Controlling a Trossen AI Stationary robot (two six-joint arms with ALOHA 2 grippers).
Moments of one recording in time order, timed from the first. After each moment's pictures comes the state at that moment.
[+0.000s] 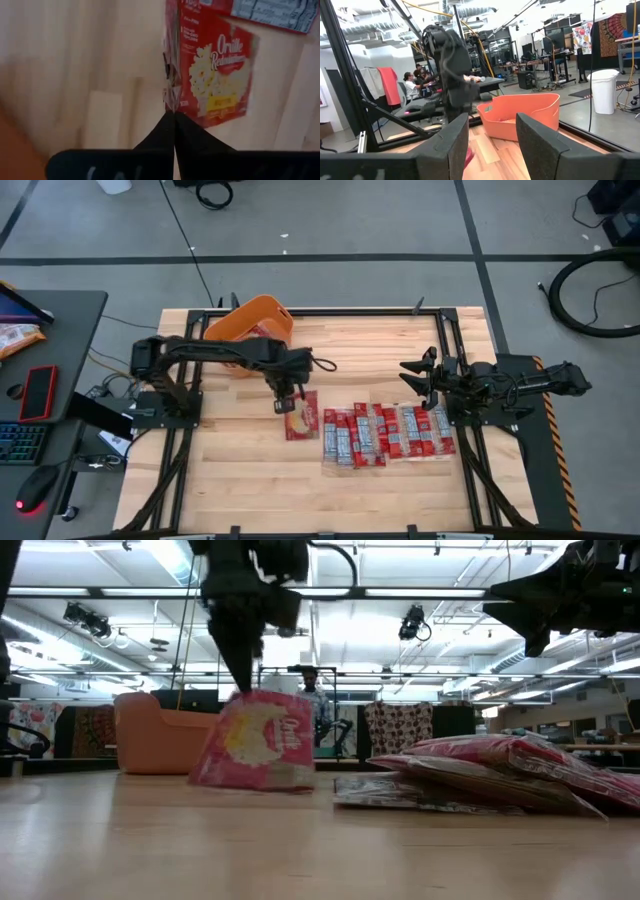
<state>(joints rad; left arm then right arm) 0.11 1.70 1.35 -0.99 0.06 -0.05 0.06 0.22 0.01 0.43 0.29 0.13</state>
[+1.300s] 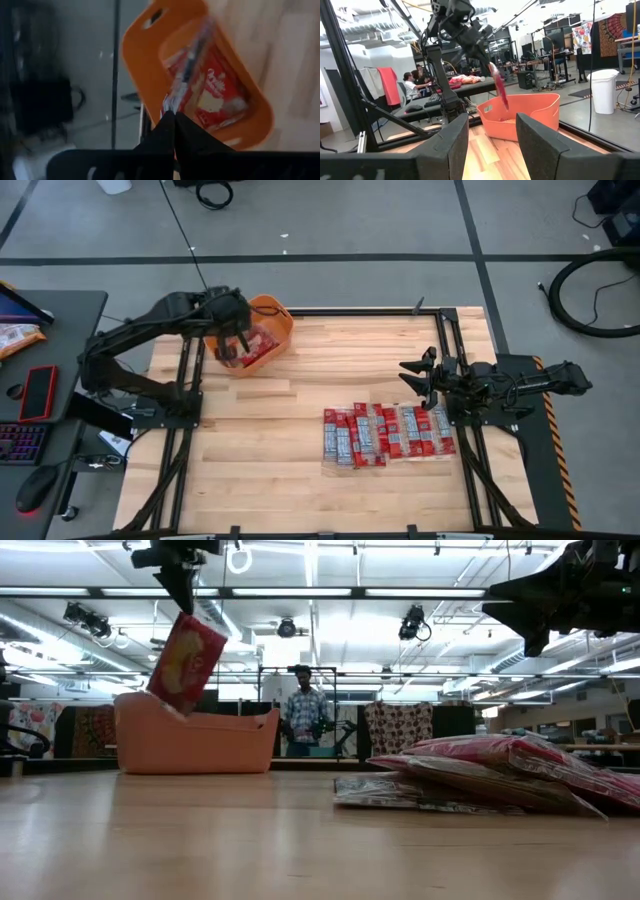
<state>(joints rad) 0.36 1.29 1.50 -1.37 -0.48 0.44 0.06 0.24 0.01 0.45 0.29 0.13</state>
